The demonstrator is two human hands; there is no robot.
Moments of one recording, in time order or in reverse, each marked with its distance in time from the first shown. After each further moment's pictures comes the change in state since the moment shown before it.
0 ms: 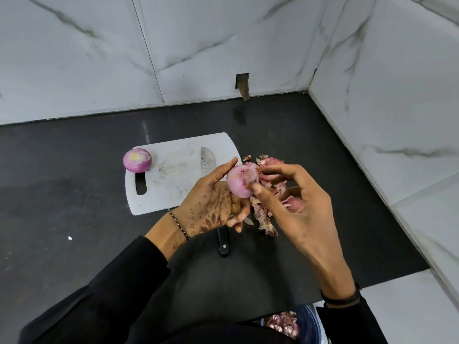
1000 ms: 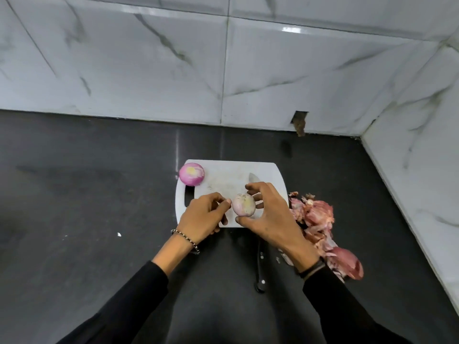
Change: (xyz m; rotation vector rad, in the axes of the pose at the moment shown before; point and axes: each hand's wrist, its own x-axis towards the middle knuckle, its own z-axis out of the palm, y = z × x) left_hand -0.068 0.004 -0.079 0.922 1.095 0.157; right_hand 0.077 0.030 0.125 -0.272 -0.463 -0.040
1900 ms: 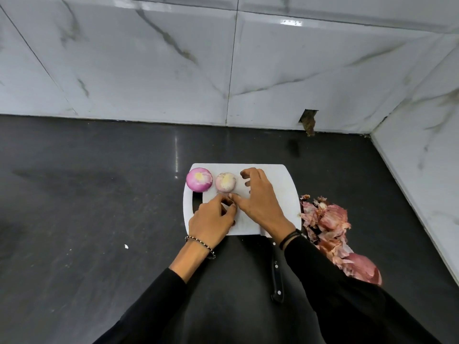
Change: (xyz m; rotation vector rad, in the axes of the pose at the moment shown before) left_hand 0.028 -0.022 0.004 0.224 0.131 -0.048; right_hand 0.077 0.003 0.051 -0.115 0.089 0.034
